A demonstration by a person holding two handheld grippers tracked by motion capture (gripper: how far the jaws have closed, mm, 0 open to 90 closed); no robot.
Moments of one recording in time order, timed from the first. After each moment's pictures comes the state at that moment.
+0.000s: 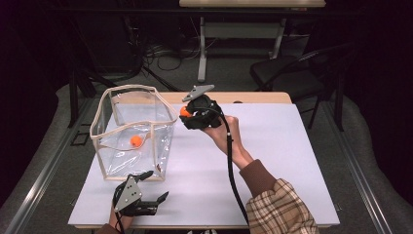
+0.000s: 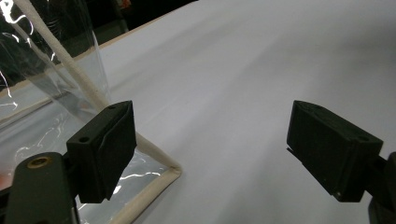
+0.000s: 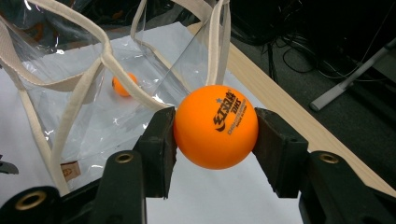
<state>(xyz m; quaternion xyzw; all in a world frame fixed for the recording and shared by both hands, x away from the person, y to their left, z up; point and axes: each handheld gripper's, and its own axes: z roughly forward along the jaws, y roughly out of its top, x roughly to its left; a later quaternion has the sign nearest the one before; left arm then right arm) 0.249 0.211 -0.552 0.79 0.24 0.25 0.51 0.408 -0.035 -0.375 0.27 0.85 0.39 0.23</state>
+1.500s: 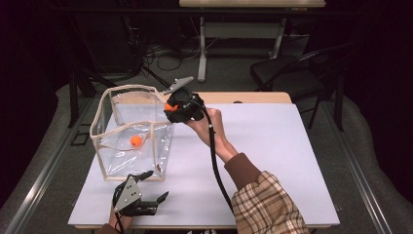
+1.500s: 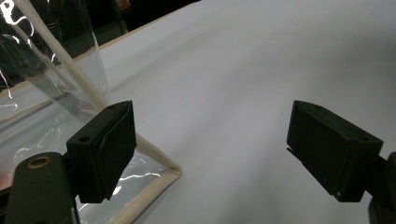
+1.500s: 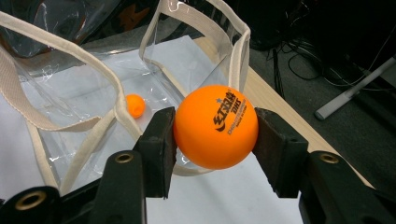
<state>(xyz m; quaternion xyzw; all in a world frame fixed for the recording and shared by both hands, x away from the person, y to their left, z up) 0.249 0.212 -0.552 0.79 0.23 0.25 0.51 0.423 0.008 -0.365 0.25 0.85 0.39 0.22</state>
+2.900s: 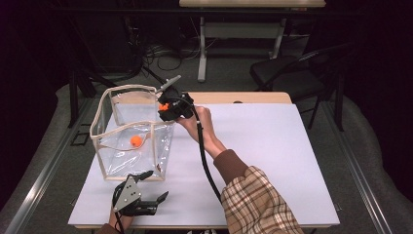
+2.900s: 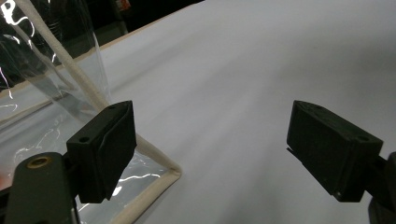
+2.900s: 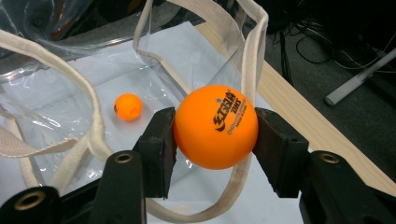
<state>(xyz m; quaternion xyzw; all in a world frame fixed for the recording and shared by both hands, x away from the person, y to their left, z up) 0.250 0.212 -0.552 0.79 0.24 0.25 0.51 0.450 0.036 -0.384 0.27 0.87 0.37 0.20</state>
